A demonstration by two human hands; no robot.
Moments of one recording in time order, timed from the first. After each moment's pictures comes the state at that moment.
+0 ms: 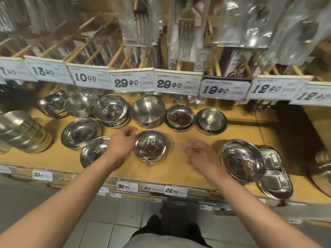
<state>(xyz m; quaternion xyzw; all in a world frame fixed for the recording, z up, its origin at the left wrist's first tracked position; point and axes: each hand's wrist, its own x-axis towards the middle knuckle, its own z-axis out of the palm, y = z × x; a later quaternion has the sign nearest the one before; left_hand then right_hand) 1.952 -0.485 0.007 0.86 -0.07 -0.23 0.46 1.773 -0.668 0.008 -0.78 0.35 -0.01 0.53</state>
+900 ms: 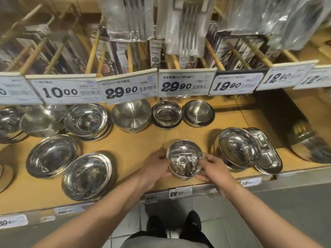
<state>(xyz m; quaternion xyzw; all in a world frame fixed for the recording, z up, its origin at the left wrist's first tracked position) 1.917 -0.527 -0.036 0.71 -0.14 -0.52 0.45 1.753 -0.653 -0.056 -0.53 0.54 -0.06 0.65</state>
